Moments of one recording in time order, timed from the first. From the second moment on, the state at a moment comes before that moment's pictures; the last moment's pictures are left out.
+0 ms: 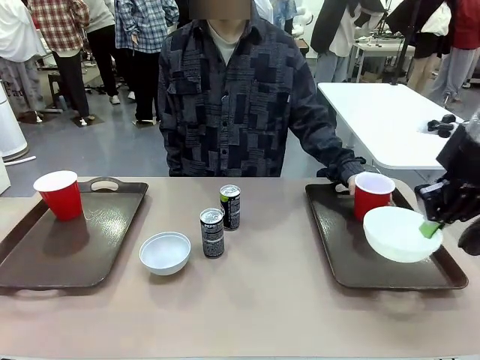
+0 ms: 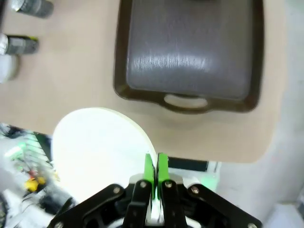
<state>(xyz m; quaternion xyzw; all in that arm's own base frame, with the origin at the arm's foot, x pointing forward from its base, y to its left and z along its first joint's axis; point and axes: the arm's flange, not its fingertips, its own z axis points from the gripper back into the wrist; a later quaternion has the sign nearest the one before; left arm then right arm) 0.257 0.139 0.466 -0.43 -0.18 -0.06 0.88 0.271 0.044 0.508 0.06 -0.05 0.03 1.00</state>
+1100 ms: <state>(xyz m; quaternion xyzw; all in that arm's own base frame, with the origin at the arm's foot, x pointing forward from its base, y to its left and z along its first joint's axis) 0.257 0.139 0.466 -0.43 -0.18 -0.06 0.88 0.373 0.044 0.438 0.10 -0.12 -0.03 0.99</state>
